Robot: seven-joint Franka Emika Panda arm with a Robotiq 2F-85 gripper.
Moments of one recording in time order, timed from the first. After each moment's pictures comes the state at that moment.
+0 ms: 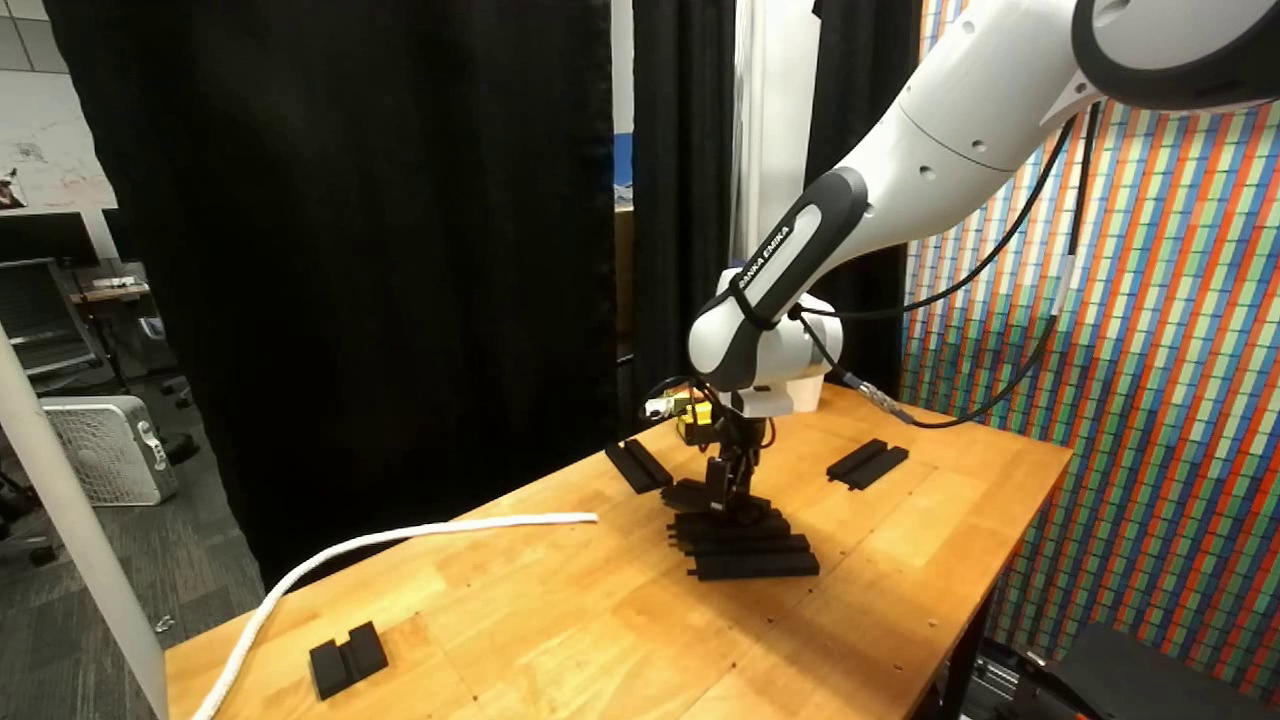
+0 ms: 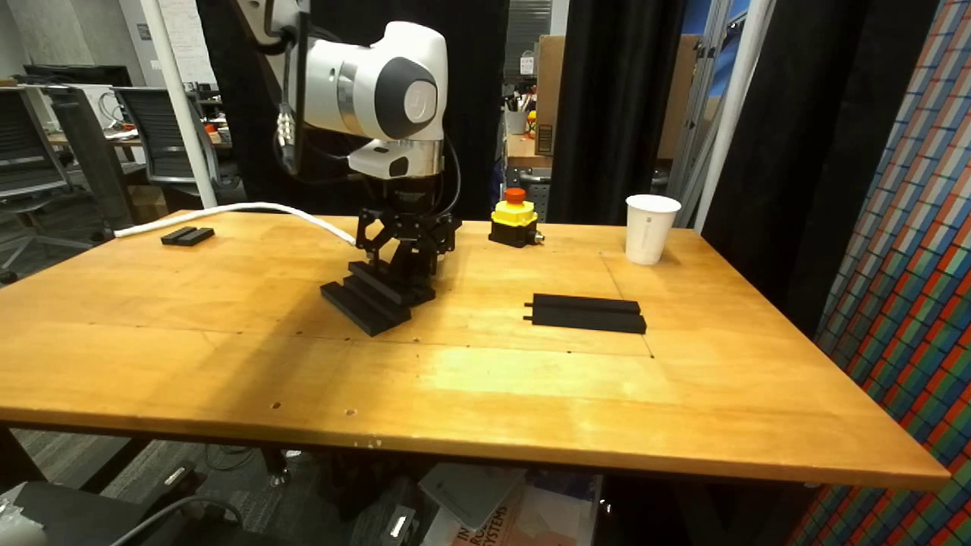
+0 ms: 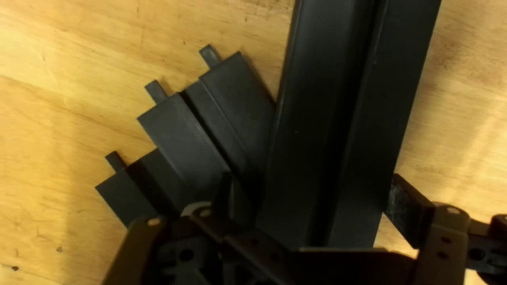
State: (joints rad) arm 0.11 0.37 -0.07 -2.14 0.19 2.47 2.57
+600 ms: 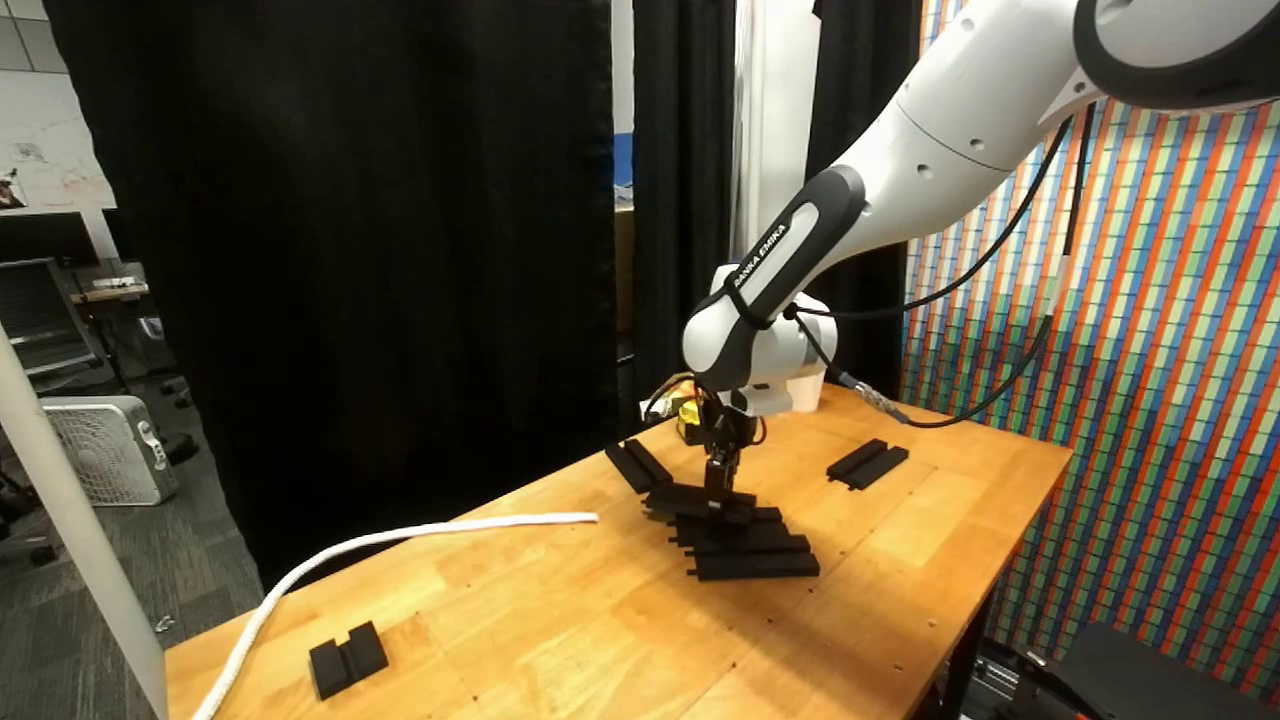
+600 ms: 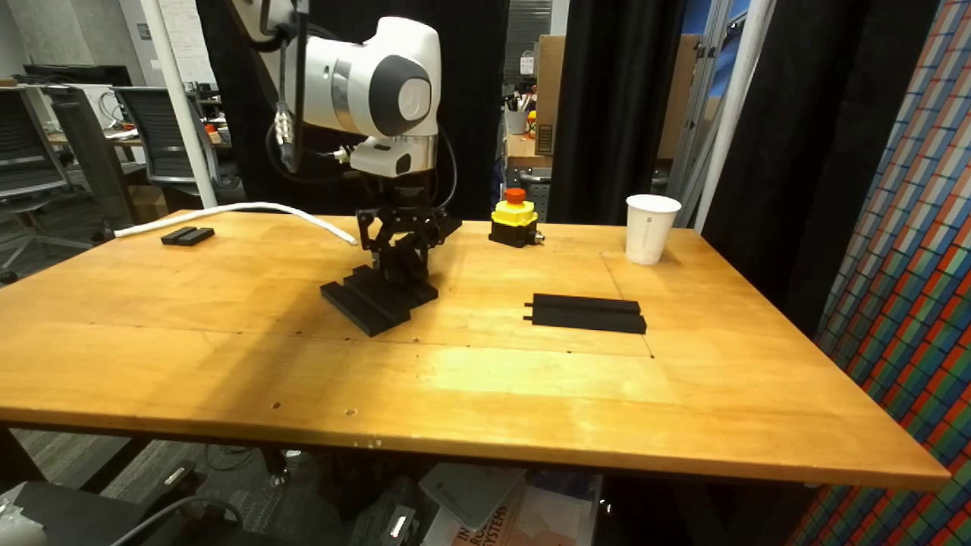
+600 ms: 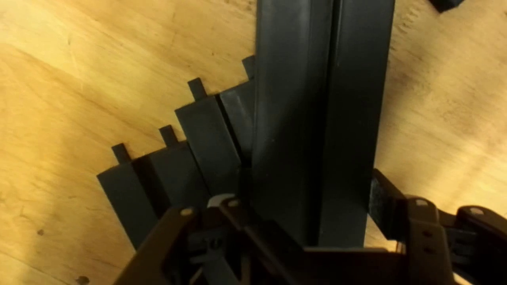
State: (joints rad) arm 0.10 0.37 -0.05 -2.13 0.19 2.51 2.39
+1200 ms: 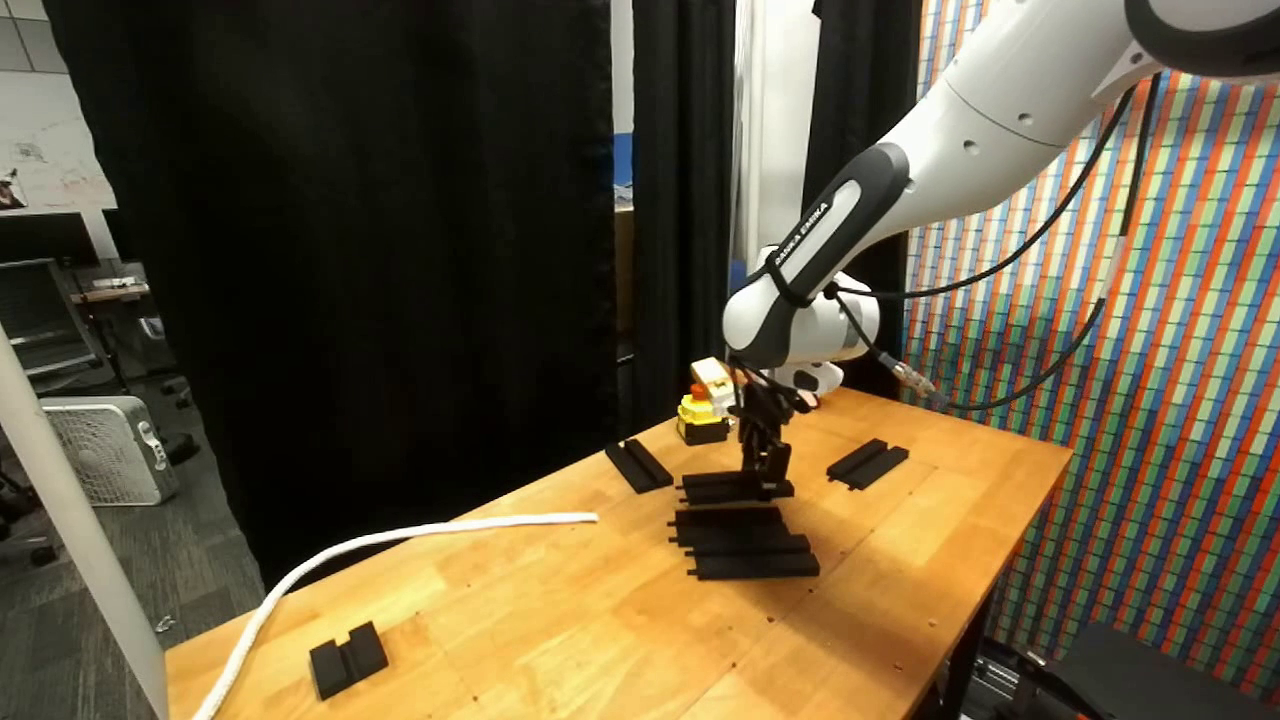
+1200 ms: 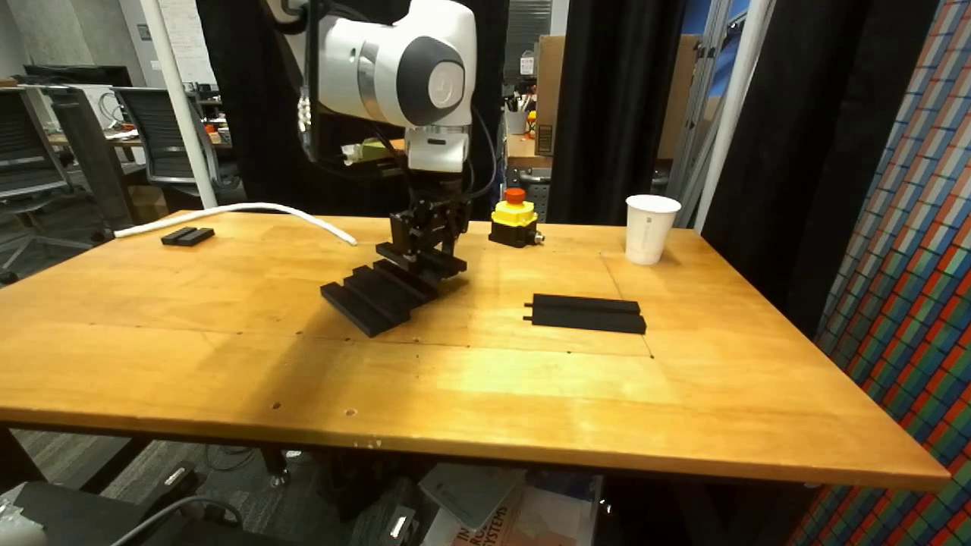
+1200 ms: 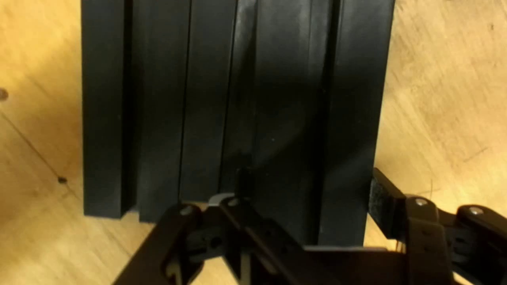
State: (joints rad) arm 0.00 0.29 -0.05 -2.20 0.18 2.51 1.82
